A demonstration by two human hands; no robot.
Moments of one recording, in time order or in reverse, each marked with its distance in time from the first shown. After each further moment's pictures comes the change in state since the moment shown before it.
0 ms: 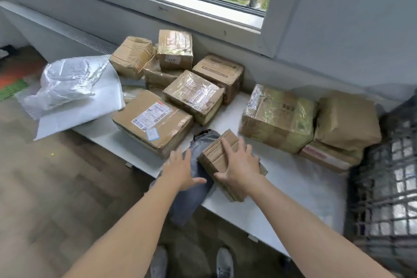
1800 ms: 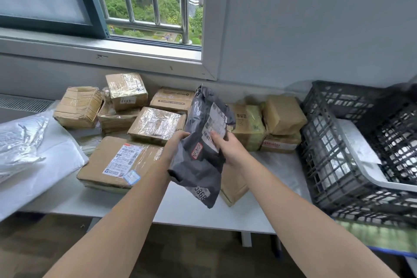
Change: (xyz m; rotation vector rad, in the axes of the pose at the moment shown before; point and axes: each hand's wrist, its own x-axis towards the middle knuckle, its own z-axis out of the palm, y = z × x) left_hand -0.017 0.021 -0.132 -1.484 -0.246 0.313; right_hand -0.003 -0.020 -0.072 1.543 0.281 0.374
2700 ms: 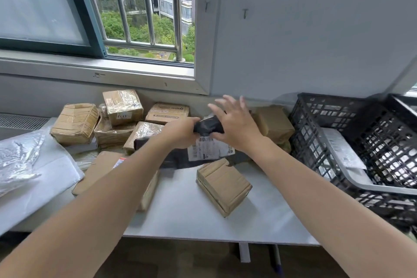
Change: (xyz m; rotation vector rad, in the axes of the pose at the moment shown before) left_hand 0.000 0.083 0.035 1.511 -0.002 0.527; right_hand -0.050 -0.113 -0.027 -1.666 0.240 -0.848
